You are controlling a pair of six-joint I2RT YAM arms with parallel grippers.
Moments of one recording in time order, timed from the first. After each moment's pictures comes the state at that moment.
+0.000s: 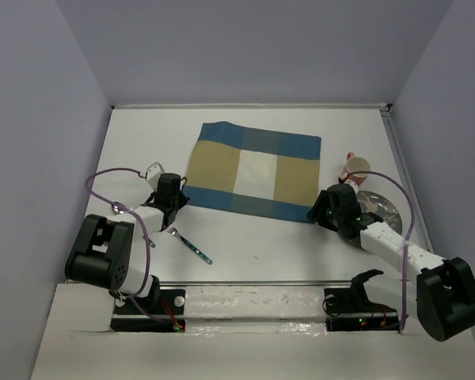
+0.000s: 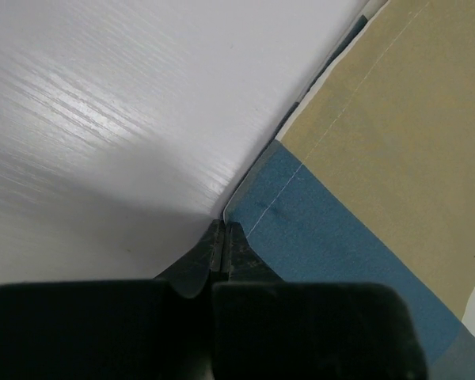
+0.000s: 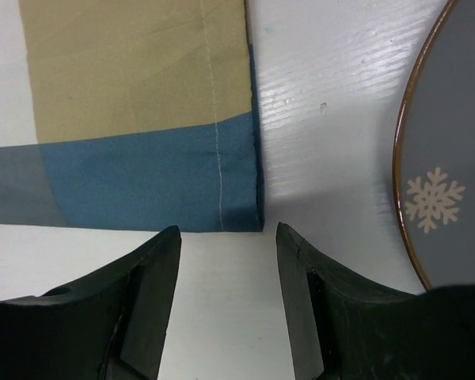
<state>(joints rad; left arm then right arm) -0.27 1.44 0.51 0.20 -0.32 -0.78 0.37 1.09 0.47 -0.21 0.13 0.72</state>
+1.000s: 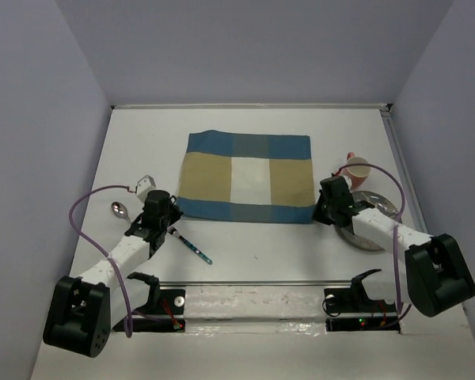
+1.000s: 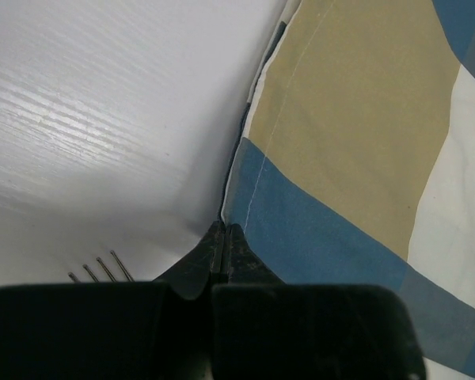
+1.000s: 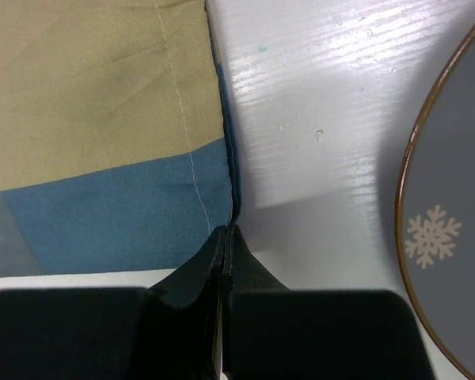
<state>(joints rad) -0.27 1.02 0.33 0.04 -0.26 -0.78 0.37 1.27 0.58 -0.24 0.16 0.66</state>
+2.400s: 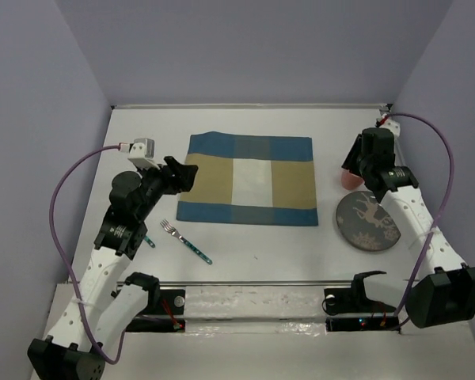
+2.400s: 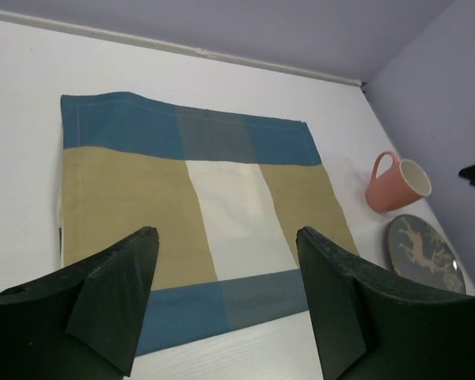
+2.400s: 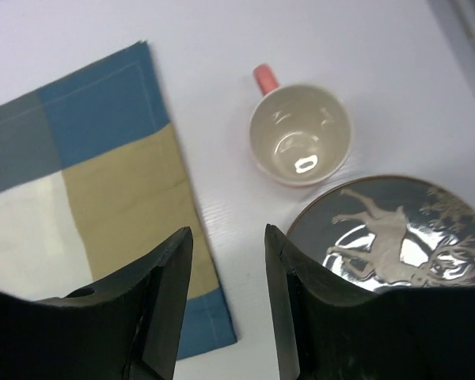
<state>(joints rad) -0.27 0.73 0.71 -0.08 0.13 -0.47 0.17 1.15 1.05 -0.52 0.33 0.46</state>
